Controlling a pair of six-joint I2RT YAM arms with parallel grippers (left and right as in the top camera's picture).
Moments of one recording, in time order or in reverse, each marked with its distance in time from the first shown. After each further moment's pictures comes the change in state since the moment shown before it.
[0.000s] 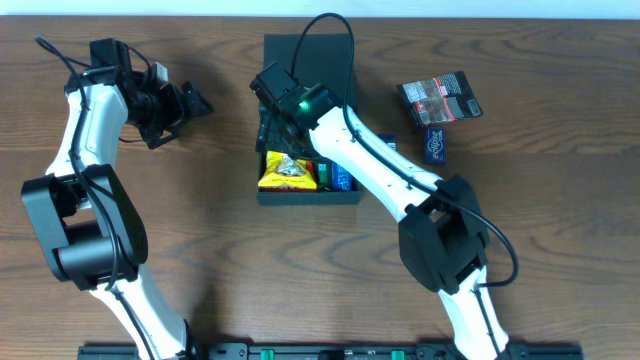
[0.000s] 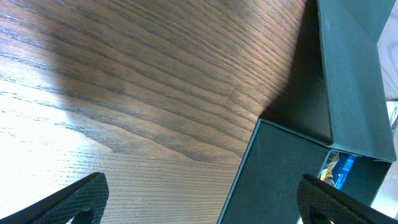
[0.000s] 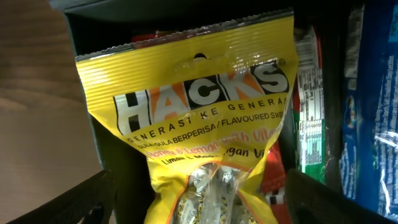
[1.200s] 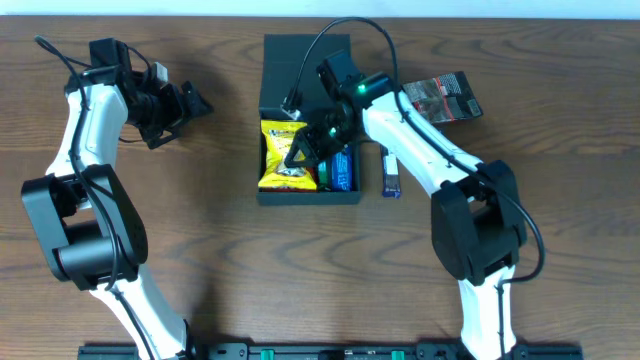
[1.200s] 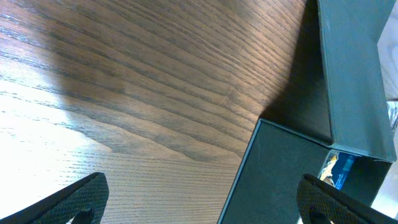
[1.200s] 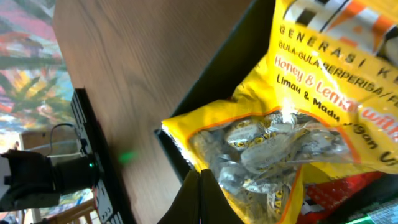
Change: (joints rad) left arm 0.000 0.000 0.000 0.000 0.000 0.000; right arm -0.206 -0.069 -0.229 0.078 -0.806 -0.912
